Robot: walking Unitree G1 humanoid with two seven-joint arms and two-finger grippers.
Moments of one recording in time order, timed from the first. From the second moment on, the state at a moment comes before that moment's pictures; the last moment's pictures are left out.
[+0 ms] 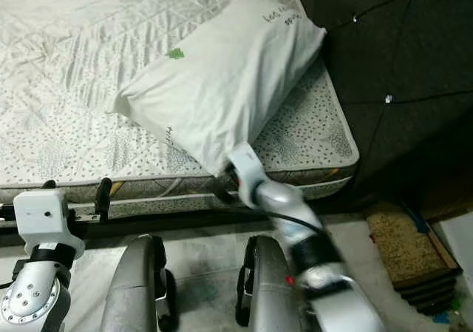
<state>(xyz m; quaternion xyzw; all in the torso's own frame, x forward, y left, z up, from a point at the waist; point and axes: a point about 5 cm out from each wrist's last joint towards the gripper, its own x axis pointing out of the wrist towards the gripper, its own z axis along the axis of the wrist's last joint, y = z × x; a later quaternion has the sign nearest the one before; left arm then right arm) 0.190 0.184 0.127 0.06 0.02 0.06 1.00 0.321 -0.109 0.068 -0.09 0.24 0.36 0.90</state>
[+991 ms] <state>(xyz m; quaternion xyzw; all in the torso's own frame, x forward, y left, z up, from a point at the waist) 0.193 0.181 0.123 0.05 0.03 0.06 1.00 0.344 -0.056 0.094 0.13 0.18 0.16 0.96</state>
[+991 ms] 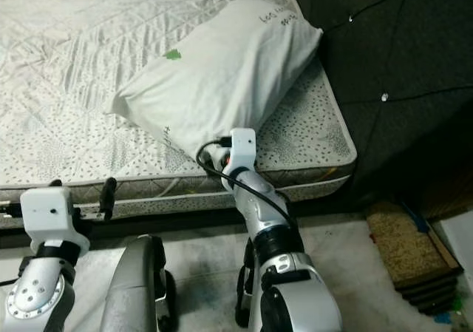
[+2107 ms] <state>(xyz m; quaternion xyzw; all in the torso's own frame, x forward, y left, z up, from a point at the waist) 0.220 0.174 0.130 0.04 0.00 0.05 1.00 0.355 -0.054 0.080 0.20 0.22 0.11 0.95</state>
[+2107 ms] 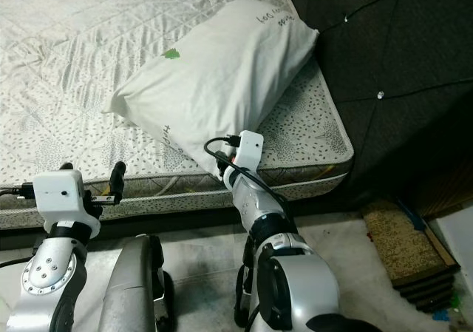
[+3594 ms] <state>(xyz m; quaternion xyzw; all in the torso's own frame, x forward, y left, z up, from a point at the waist) 0.238 0.175 0.127 0.04 -0.02 0.07 1.00 0.408 -0.169 0.172 0.08 0.06 -0.03 0.99</state>
